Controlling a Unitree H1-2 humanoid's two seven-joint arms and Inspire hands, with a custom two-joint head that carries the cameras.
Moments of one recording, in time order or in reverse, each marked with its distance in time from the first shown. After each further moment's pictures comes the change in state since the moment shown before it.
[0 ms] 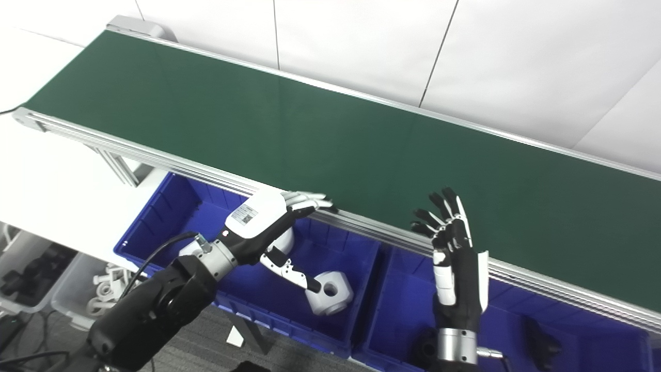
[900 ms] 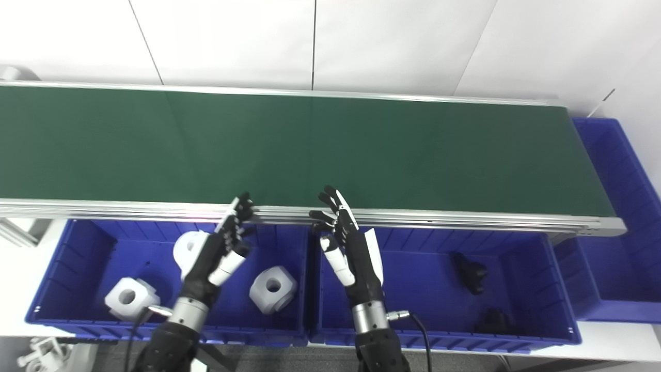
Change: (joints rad) left arm 0.072 -0.315 0.100 0.265 -0.663 0.047 -0.140; right arm 0.029 0.046 0.042 0.178 -0.166 -0.125 -0.103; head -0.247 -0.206
